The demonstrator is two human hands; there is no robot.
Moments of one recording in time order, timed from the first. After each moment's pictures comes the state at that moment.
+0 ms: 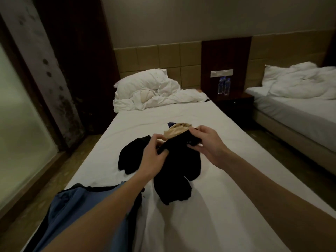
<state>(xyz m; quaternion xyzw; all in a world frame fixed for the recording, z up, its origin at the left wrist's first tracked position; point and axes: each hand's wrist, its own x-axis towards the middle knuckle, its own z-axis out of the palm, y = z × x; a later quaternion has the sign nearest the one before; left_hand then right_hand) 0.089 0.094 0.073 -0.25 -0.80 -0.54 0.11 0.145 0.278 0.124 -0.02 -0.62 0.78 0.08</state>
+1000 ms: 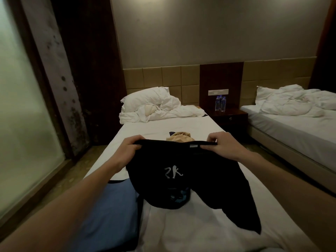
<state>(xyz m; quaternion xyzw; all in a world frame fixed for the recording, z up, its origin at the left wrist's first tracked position) 0.188 -0.018 0.153 -0.22 -0.82 -0.53 0.03 0.248 0.318 0.158 0.05 -0.95 0.28 0.12</state>
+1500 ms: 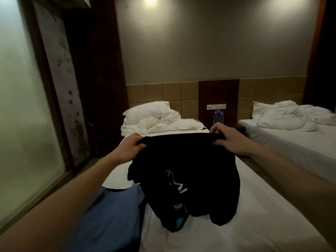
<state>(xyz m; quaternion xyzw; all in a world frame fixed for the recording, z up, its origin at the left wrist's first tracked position) 0.209 -0.034 0.205 -0.31 -0.89 -0.32 0.10 0.301 0.331 0.221 0.11 -0.93 0.32 0.12</state>
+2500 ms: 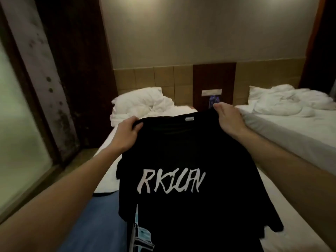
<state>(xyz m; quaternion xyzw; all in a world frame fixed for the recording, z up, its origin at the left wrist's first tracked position) 0.113 0.035 0.203 -0.25 -0.87 -0.38 0.21 0.189 0.359 0.220 -0.04 -0.87 0.34 0.35</state>
